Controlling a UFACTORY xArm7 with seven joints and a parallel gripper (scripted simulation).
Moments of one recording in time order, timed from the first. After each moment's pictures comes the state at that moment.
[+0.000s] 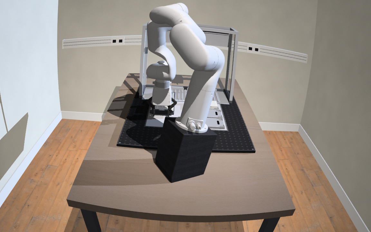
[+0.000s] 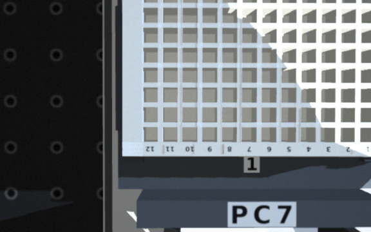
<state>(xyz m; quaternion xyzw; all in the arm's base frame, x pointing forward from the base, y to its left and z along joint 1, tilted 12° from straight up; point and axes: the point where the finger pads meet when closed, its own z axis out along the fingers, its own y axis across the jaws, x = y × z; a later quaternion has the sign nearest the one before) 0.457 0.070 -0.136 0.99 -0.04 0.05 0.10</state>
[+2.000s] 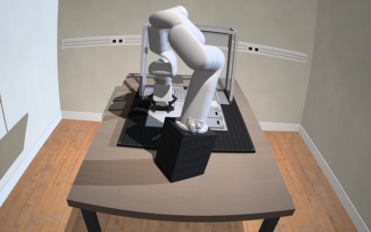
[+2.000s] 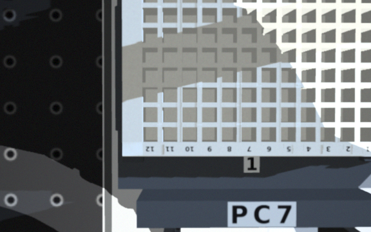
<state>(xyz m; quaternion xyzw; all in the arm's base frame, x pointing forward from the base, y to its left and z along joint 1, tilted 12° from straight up) 0.510 0.066 -0.130 0.99 -0.04 0.05 0.10</state>
